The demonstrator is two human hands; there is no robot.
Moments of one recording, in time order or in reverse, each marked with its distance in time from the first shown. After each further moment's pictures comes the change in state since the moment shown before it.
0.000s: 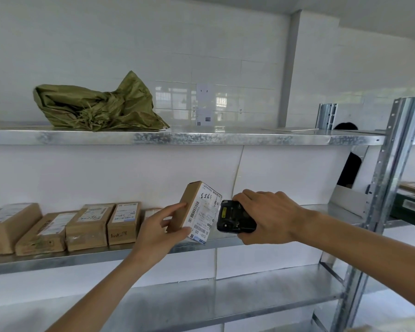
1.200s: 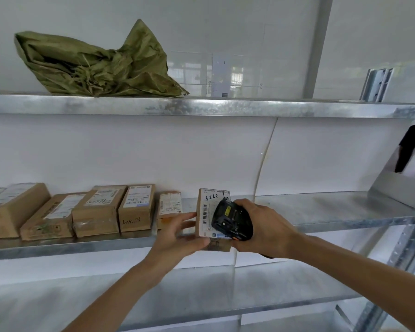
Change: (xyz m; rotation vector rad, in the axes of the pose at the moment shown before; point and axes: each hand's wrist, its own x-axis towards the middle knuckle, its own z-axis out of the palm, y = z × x) left_hand 0.022 -0.091 -0.009 -0.208 -0.120 -0.293; right_hand 0.081 -0.040 0.130 0.682 -0.016 0.141
